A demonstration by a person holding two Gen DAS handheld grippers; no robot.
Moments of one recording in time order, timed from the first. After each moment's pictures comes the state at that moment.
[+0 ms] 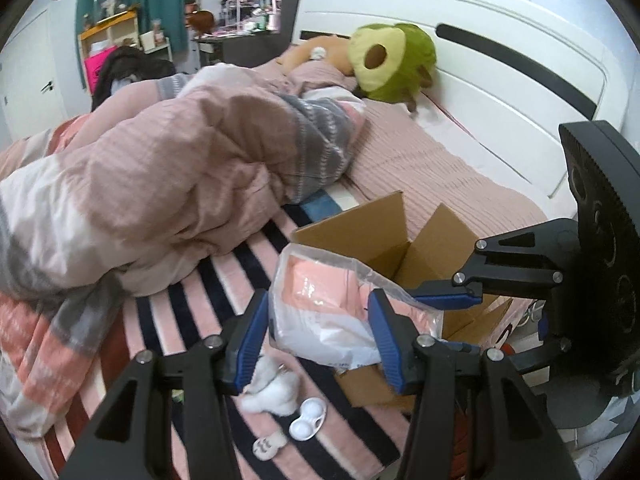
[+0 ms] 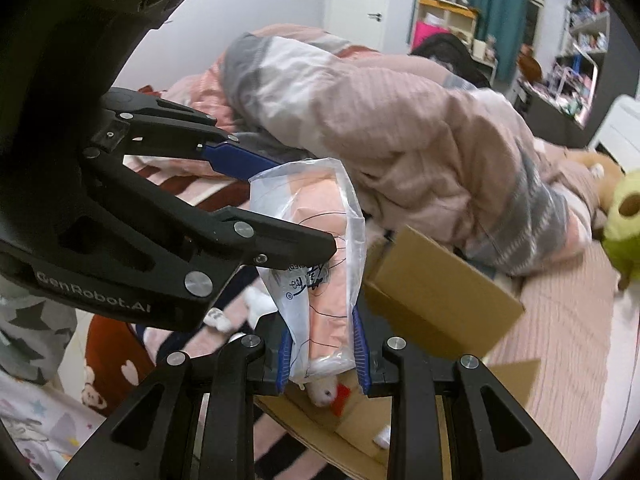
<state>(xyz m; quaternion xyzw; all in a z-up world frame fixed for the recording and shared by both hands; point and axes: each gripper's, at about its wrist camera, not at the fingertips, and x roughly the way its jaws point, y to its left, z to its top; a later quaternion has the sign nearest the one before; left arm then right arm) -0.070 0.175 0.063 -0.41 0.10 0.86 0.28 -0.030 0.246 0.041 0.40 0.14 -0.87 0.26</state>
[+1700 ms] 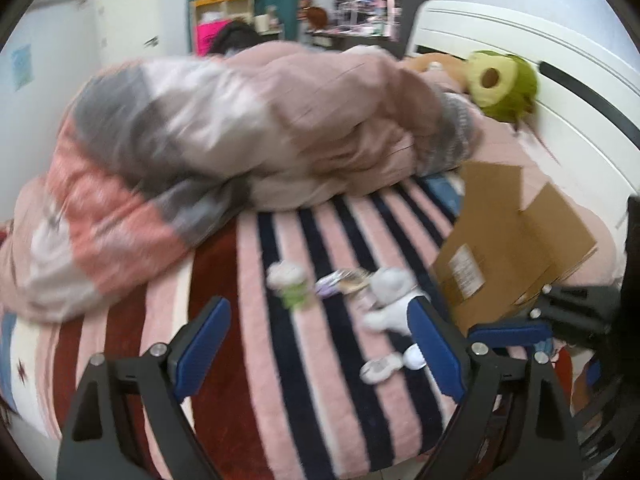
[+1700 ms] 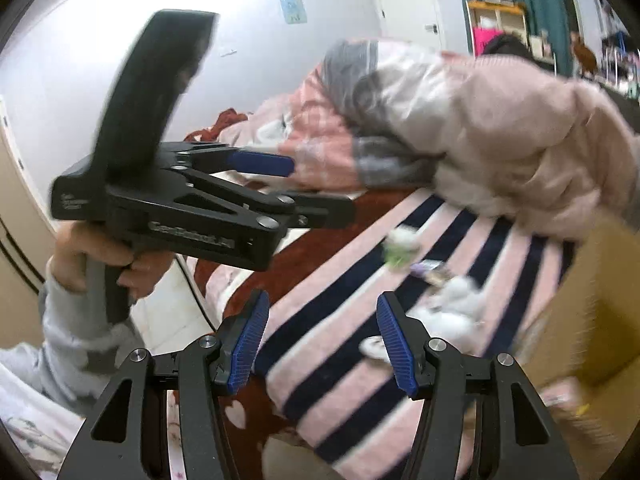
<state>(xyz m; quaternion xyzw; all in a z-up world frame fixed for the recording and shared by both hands) -0.009 -0.006 0.000 -0.41 0.02 0.91 0.11 0.030 0.136 -0.029 0.38 0.04 -0.83 0.40</state>
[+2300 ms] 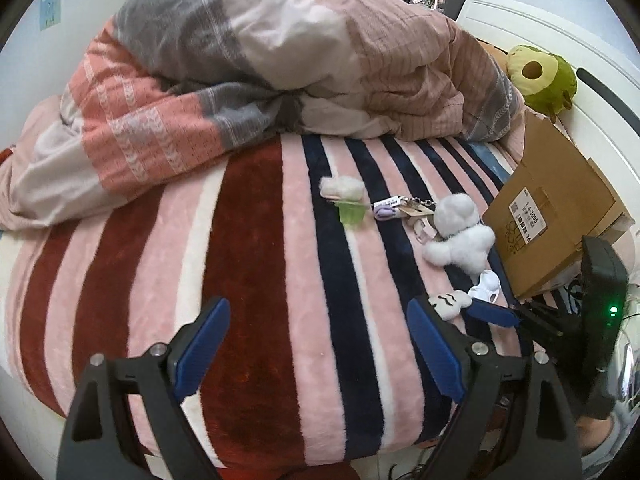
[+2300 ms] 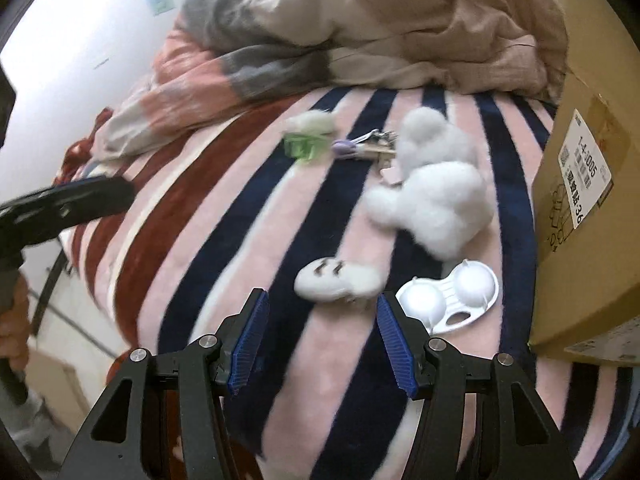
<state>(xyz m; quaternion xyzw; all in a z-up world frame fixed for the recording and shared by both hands) 0.008 -0.057 -0.081 -0.45 -0.03 0.89 0.08 0.002 0.126 -0.146 0.47 -0.02 -0.86 0.20</state>
